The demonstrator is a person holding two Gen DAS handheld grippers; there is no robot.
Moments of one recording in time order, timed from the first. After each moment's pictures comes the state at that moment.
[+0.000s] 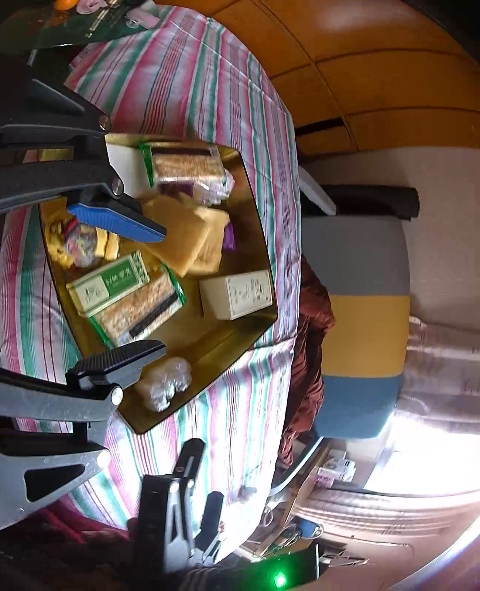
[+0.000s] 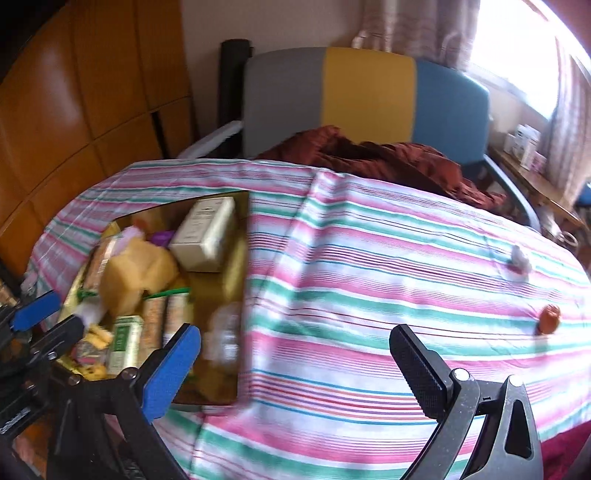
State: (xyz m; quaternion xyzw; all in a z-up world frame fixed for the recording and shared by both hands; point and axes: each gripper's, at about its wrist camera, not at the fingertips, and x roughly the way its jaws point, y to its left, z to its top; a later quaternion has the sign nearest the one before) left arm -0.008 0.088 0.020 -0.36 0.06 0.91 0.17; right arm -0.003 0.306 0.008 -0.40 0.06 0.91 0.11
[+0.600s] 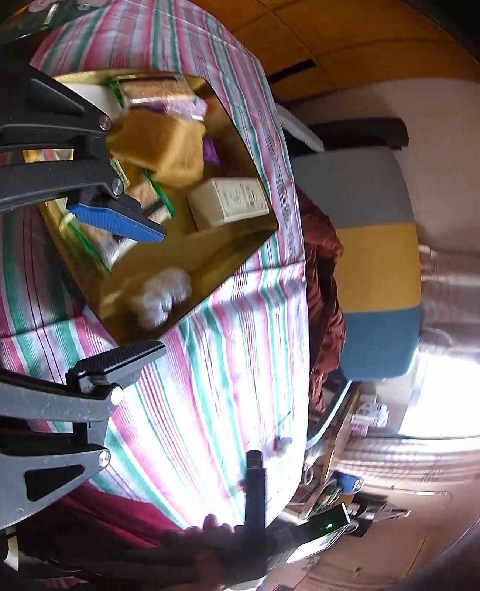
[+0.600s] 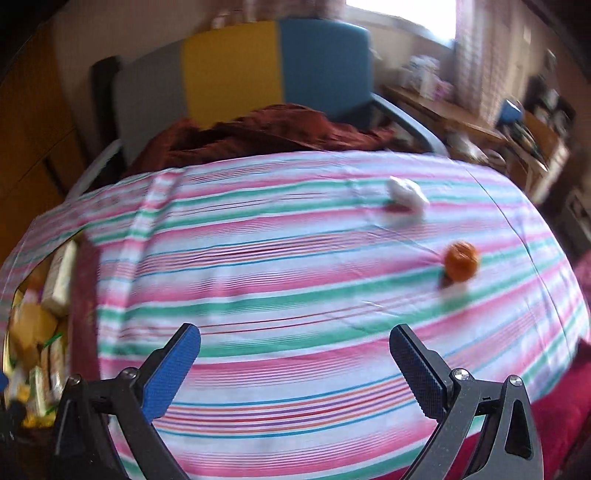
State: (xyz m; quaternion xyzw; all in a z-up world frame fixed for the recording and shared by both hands) left arm 0.001 0.170 0.014 -0.37 0.12 0.88 0.26; right arm 0.041 0.479 -0.004 -0.43 0.17 0.84 0.28
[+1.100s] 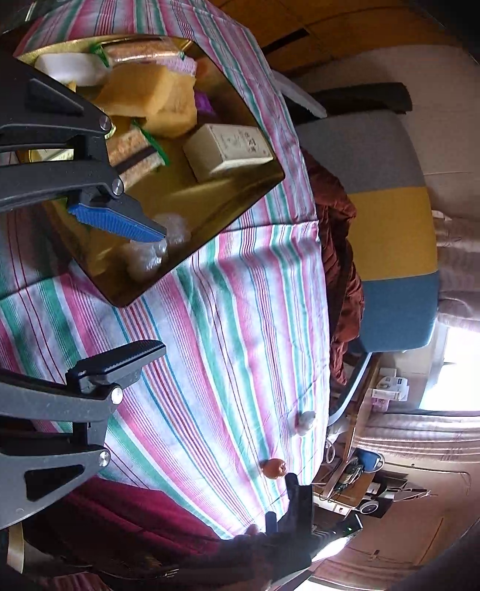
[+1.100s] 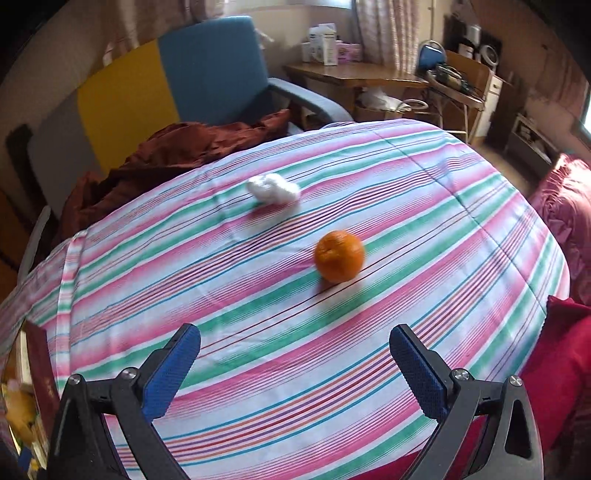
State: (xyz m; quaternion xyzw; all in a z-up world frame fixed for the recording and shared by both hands) left arm -0.002 0.211 -0.004 -0.40 0.14 0.86 0.30; right arm 0.094 0.595 0.004 -0.41 0.25 0.79 0.39
